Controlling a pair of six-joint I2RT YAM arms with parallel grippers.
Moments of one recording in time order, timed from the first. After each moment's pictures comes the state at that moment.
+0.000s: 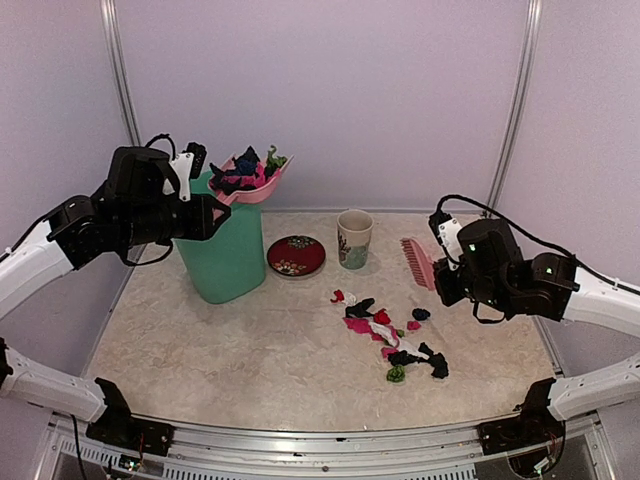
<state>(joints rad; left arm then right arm) -0.75 1.15 1.26 -0.56 -0.24 -0.35 0.89 1.05 0.88 -0.46 0.55 0.12</state>
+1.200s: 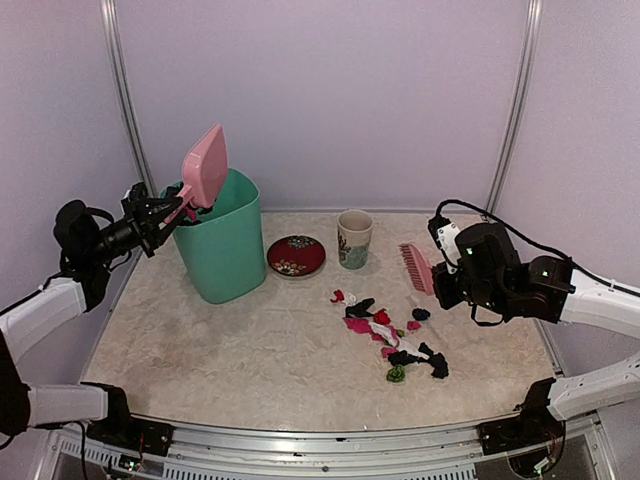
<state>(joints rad) 0.00 1.06 0.63 0.64 0.96 -1.52 0.88 1.05 0.85 -0.44 0.53 0.15</state>
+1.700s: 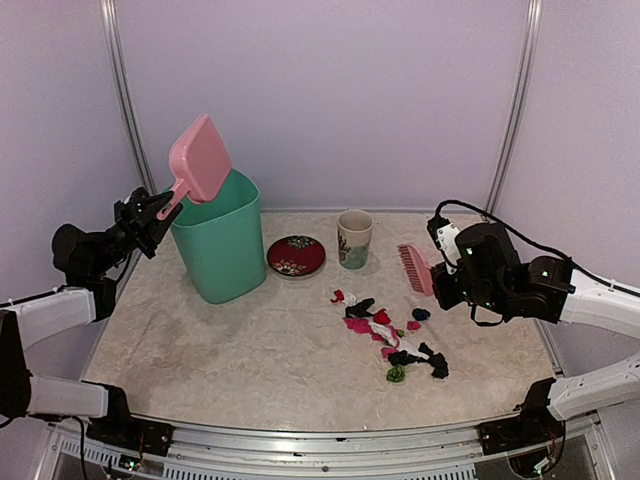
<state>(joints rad) 0.01 1.15 0.51 1.23 0.93 -2.03 0.88 1.05 0.85 -0.44 0.52 0.15</state>
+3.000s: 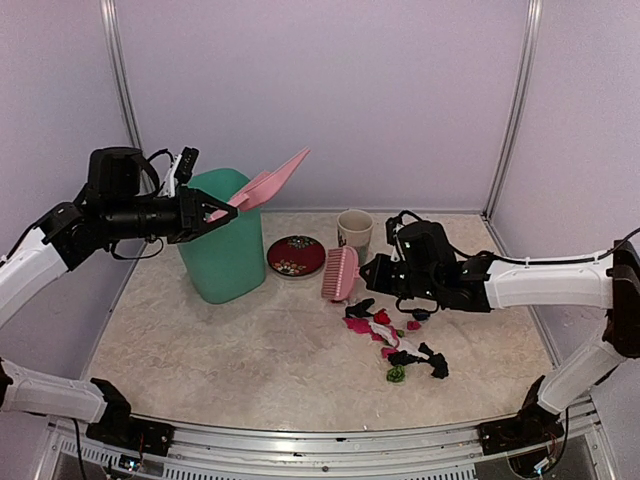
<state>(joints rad) -0.56 1.10 1.18 -0.45 0.38 -0.58 0.86 1.49 0.92 0.06 0.17 0.77</state>
